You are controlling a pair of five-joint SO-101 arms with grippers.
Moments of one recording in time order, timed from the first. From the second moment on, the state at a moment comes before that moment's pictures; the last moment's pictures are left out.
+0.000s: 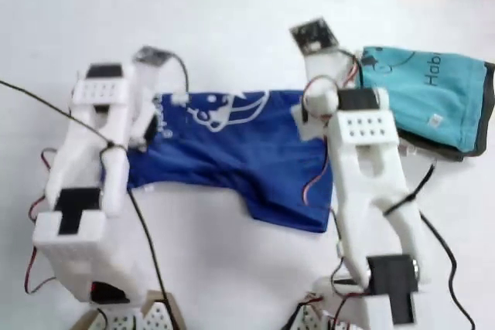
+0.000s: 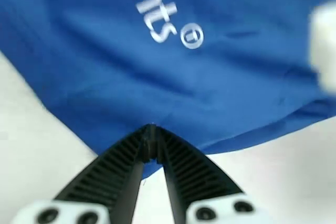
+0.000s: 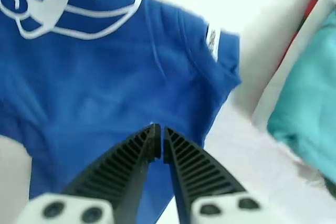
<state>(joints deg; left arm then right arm) -9.9 12.9 8.3 78.8 -18.5 -8.9 -10.7 19.2 66.6 18.1</state>
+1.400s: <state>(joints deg) -18.1 6.8 32.5 60.6 -21.8 -32.5 -20.6 46.4 64.4 26.4</state>
